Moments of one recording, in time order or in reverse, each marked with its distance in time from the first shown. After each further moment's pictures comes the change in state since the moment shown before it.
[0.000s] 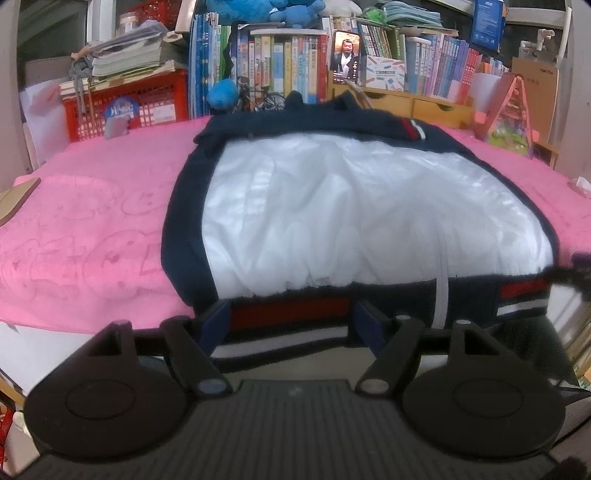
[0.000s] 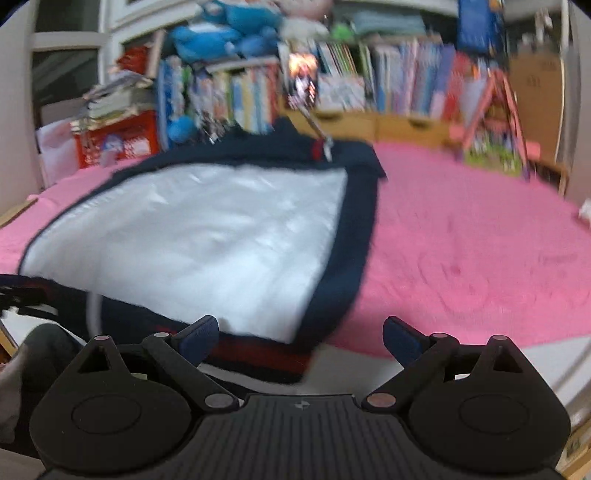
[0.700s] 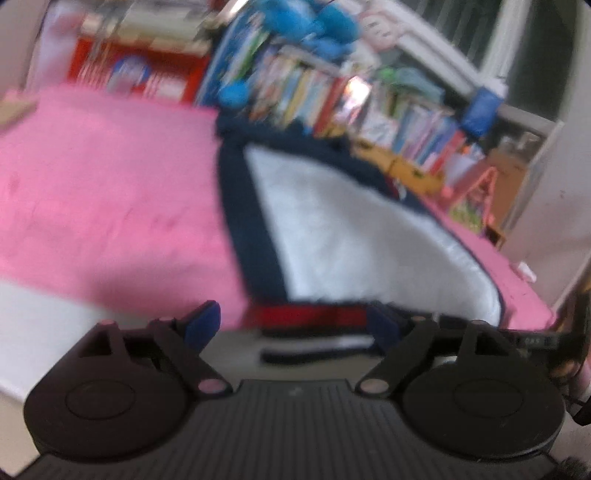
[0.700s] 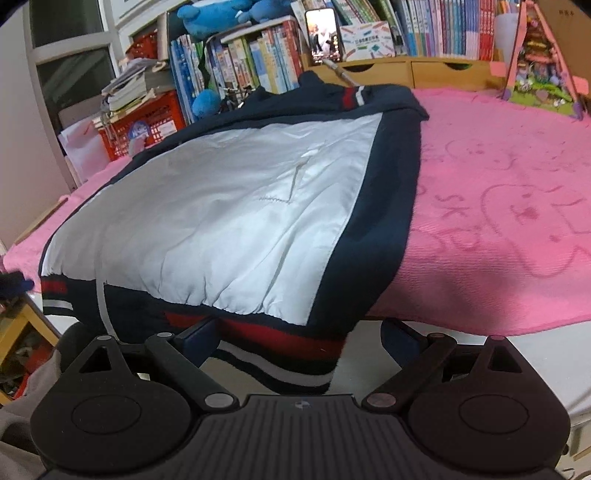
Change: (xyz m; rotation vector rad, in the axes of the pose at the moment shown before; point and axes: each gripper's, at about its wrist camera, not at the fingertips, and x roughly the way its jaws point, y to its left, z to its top) left arm 0.004 0.112 -0.026 -0.308 -0.040 -0.302; right arm 0.042 -0.012 -0.003 0.074 0.105 0.205
